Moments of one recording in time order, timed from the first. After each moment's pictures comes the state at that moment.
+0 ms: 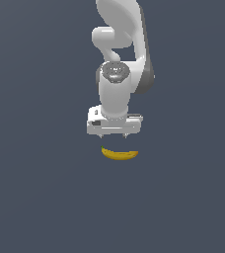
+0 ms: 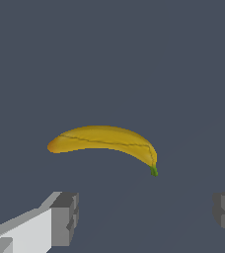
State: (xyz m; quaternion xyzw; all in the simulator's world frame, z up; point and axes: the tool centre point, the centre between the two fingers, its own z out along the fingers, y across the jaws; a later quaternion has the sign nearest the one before) arm 0.000 0.004 0.164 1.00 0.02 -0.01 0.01
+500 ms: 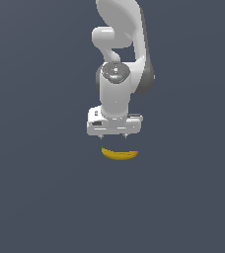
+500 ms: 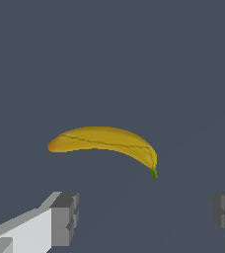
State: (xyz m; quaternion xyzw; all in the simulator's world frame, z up) arm 0.002 0.004 0.163 1.00 0.04 -0.01 0.01
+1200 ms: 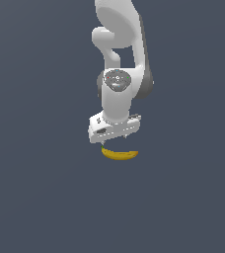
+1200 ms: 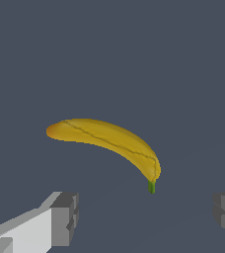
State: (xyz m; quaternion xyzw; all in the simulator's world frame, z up) arm 0.005 0.007 0.144 0.99 0.16 -0.01 0.01
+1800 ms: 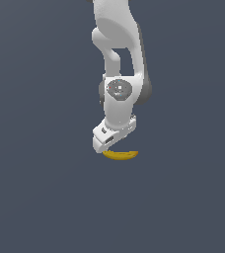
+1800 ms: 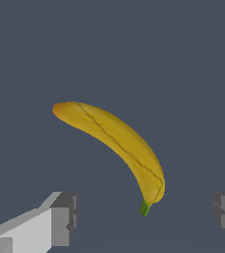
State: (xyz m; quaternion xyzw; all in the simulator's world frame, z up) arm 0.007 0.012 0.117 0.94 0.33 -0.01 0.01
